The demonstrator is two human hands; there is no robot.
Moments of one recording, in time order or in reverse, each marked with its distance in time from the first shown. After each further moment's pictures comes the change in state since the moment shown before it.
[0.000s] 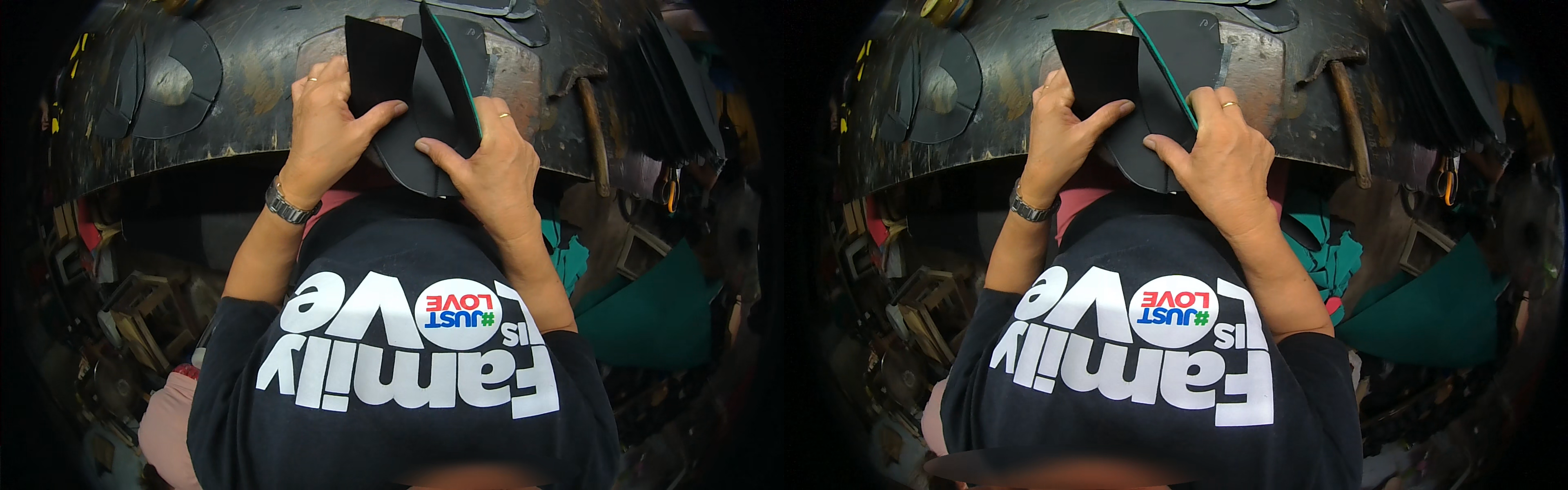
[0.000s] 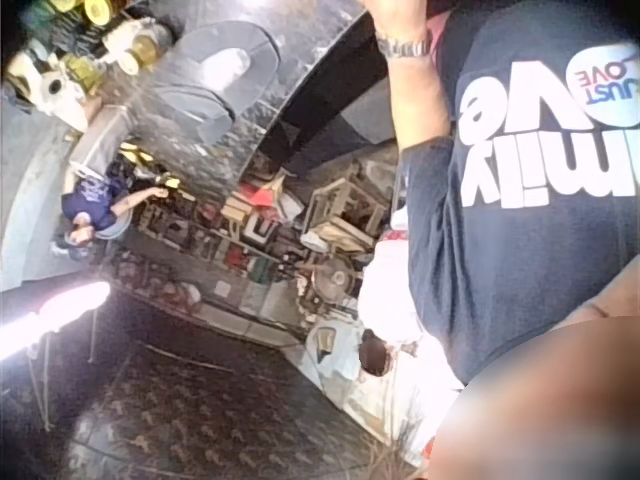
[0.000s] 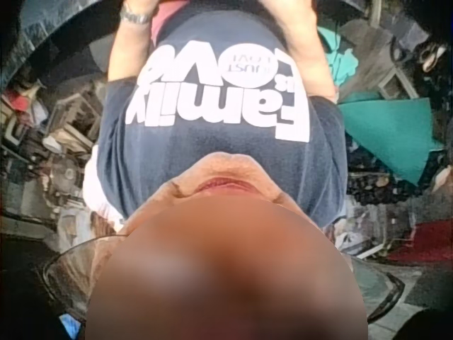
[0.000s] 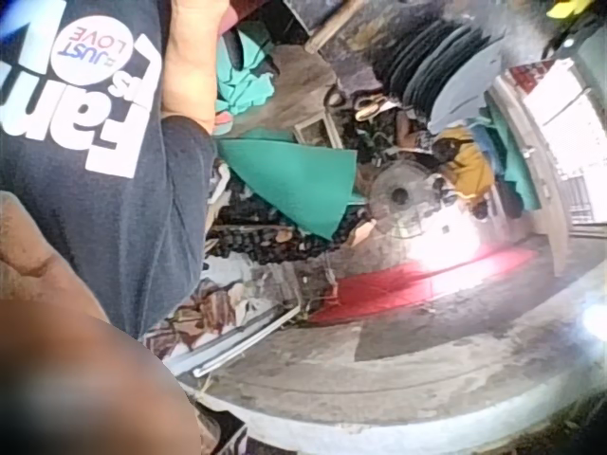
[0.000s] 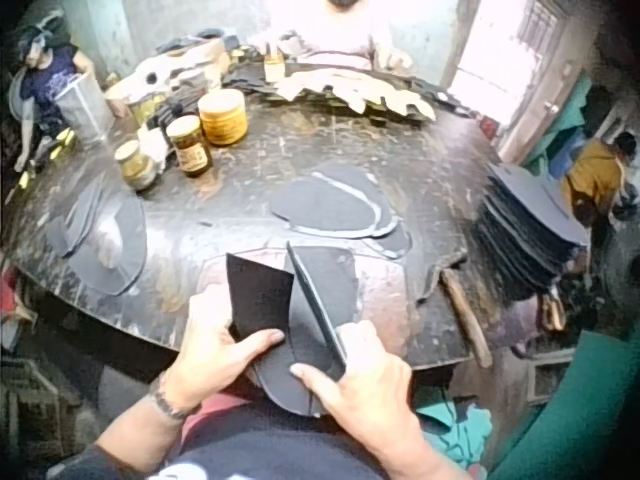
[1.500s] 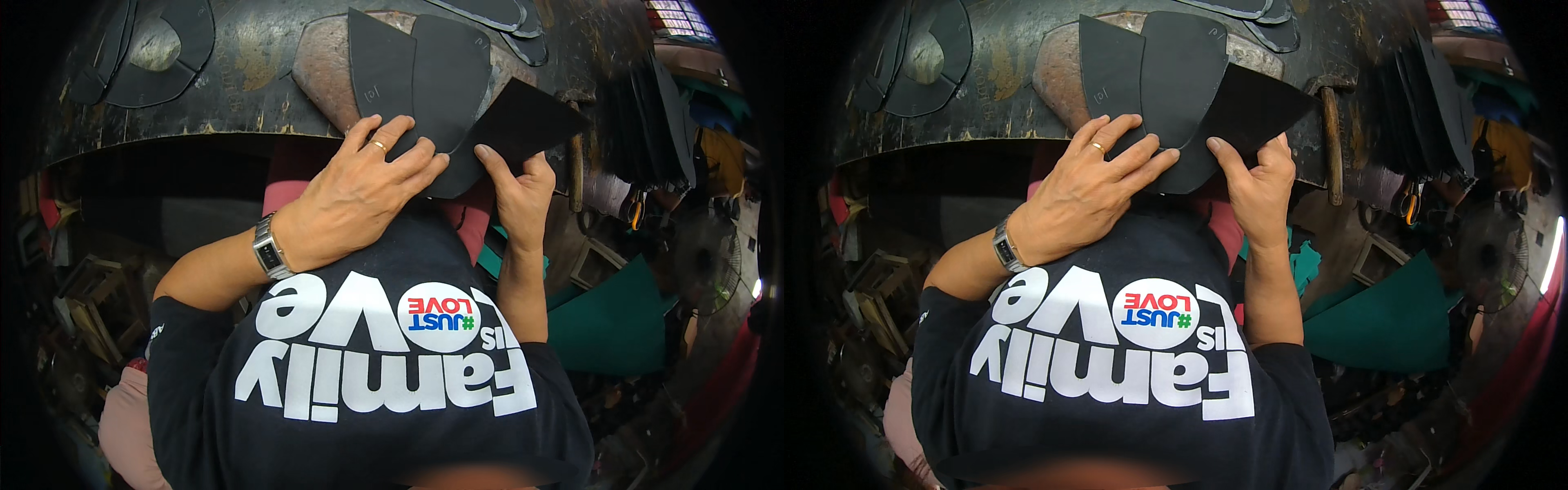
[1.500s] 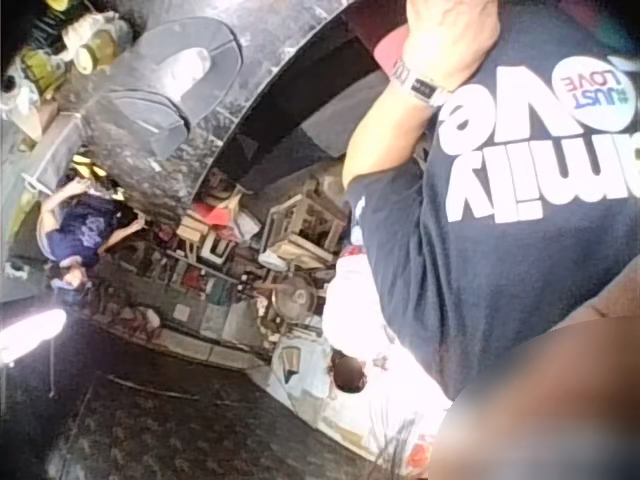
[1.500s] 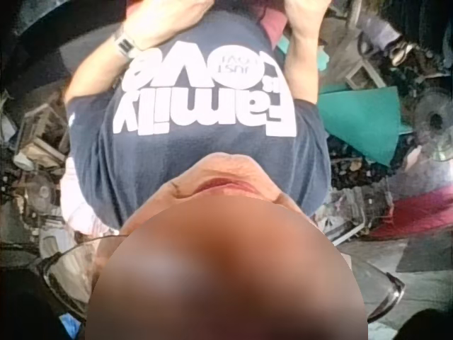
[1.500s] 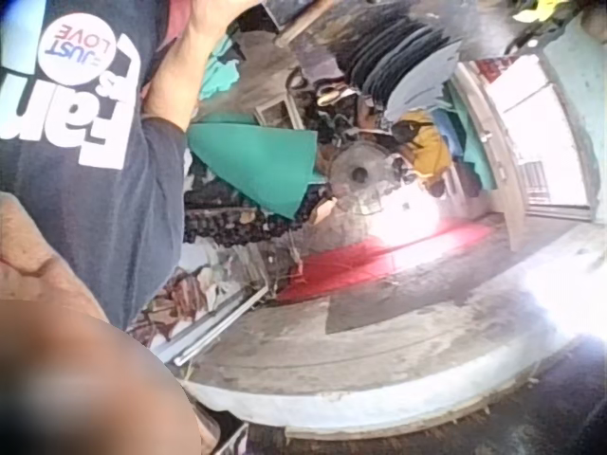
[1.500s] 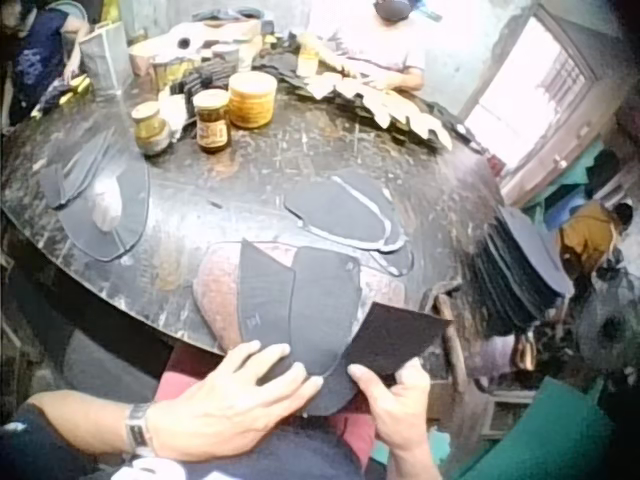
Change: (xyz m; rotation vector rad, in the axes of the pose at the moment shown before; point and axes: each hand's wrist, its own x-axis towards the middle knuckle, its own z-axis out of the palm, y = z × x) left_hand -0.055 0.046 0.003 0.365 -0.322 0.461; right_hand -0.015 0.051 -0.012 0.569 0.044 0.203
